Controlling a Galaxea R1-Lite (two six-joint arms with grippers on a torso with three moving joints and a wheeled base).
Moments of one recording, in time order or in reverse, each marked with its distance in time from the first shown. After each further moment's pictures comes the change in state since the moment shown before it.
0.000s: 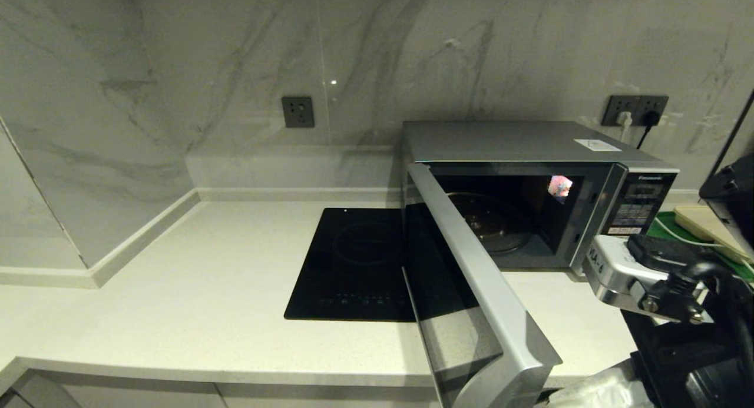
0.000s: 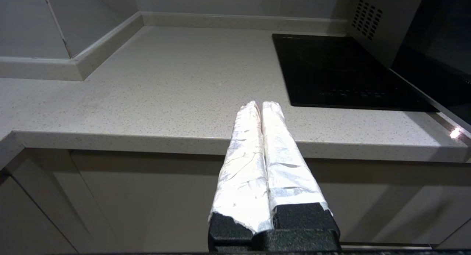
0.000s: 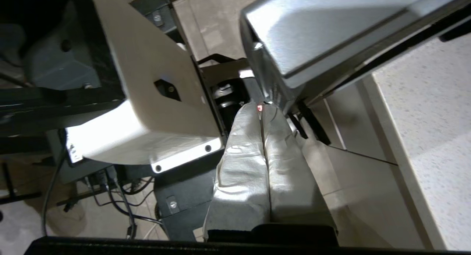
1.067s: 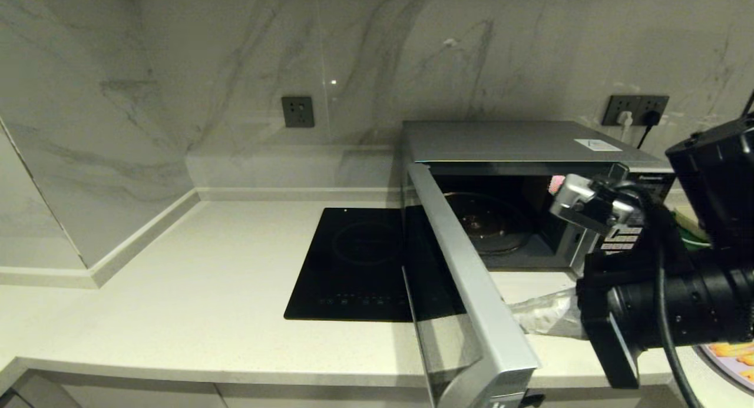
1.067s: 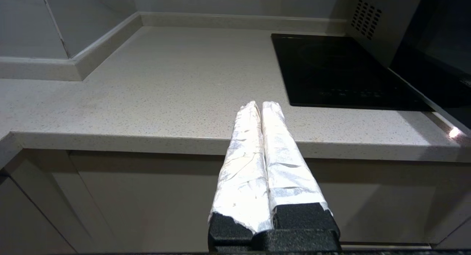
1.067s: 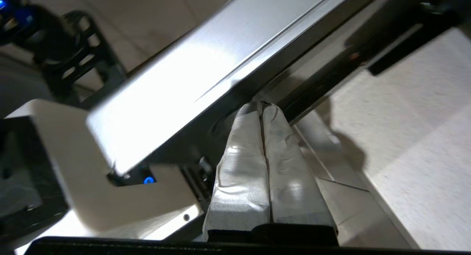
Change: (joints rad) left arm 0.000 0.000 0.000 0.000 0.000 -0.001; right arm -0.063 0.067 0.034 -0.291 -0.071 0.159
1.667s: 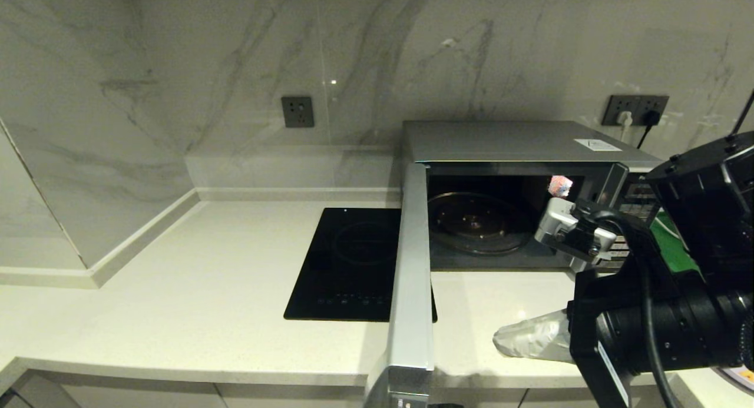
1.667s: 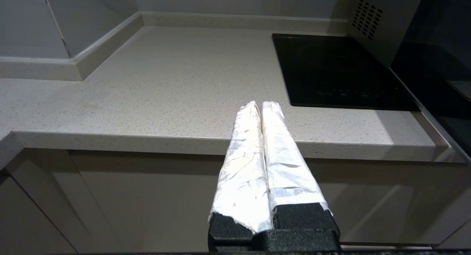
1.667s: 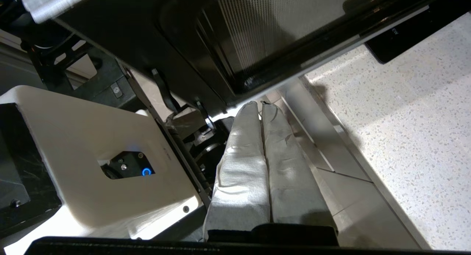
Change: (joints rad) left arm 0.000 0.000 0.000 0.000 0.000 0.000; right arm 0.037 0.005 0.033 0.000 -0.040 0.004
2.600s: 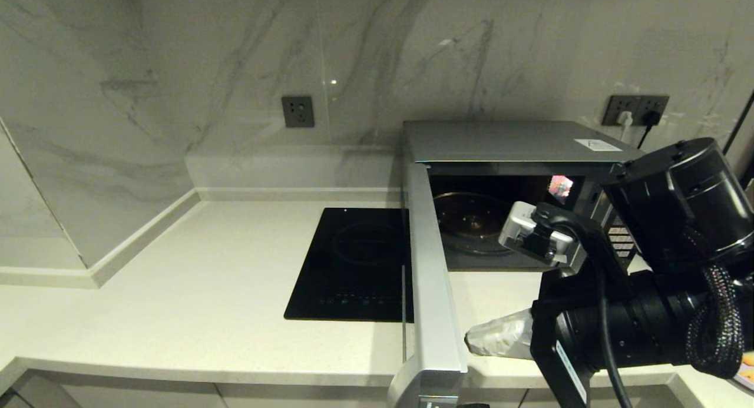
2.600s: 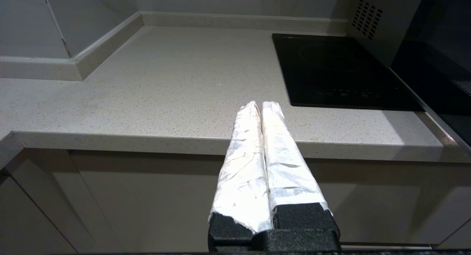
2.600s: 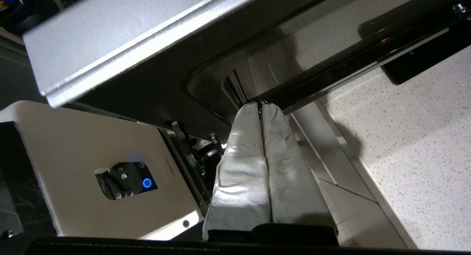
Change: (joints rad) left arm 0.000 0.000 0.000 0.000 0.000 0.000; right arm 0.039 0.066 -0.012 -0.068 0.004 -0.001
